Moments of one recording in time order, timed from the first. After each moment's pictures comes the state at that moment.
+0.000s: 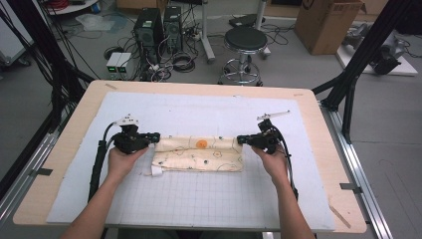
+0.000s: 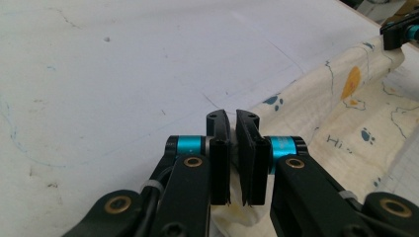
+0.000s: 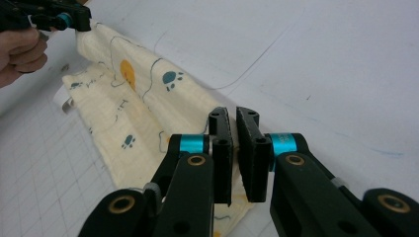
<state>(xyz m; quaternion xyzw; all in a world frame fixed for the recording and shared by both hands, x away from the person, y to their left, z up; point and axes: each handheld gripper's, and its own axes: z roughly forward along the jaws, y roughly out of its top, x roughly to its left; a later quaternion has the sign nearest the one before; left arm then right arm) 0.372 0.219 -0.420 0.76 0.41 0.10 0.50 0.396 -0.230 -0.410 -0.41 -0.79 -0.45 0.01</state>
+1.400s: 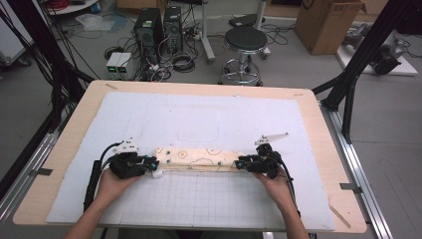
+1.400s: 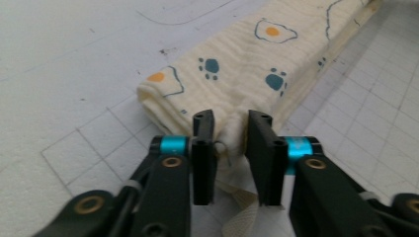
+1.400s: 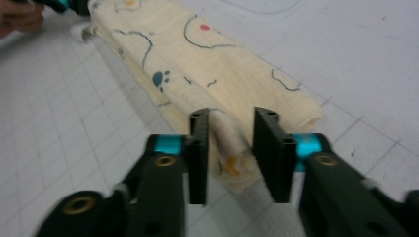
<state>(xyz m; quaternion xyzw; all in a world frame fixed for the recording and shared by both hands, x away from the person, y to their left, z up) 0.315 0.218 -0.437 0.82 0.33 0.09 0.45 0.336 -0.227 -0.428 -0.37 -0.82 -0.44 0.01</state>
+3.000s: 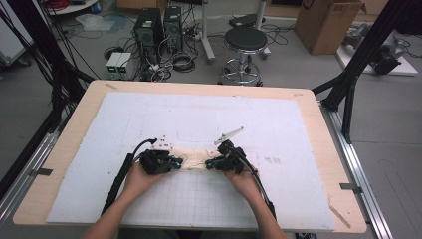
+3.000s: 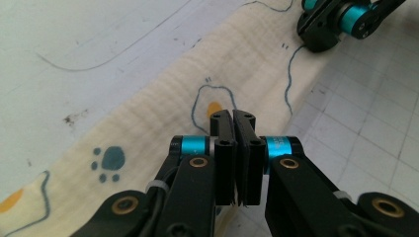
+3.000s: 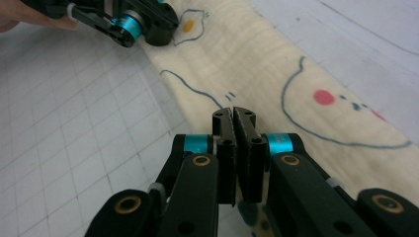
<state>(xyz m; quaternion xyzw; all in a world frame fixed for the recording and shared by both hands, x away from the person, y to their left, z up) 0.332 0.143 -0.434 0.87 0.29 0.09 0.39 0.351 -0.127 -0.432 -0.32 -0.87 -0.38 0.03</state>
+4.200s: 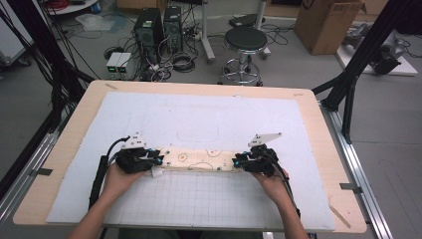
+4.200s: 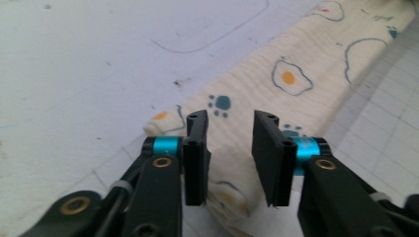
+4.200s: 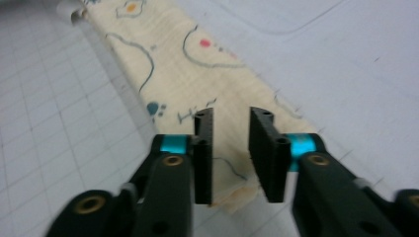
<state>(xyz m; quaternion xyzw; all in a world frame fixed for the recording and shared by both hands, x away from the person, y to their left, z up) 0.330 0.203 -0.430 0.82 0.34 0.13 0.44 0.336 -0.210 -0.421 -0.32 -0.85 -0.41 -0.07</state>
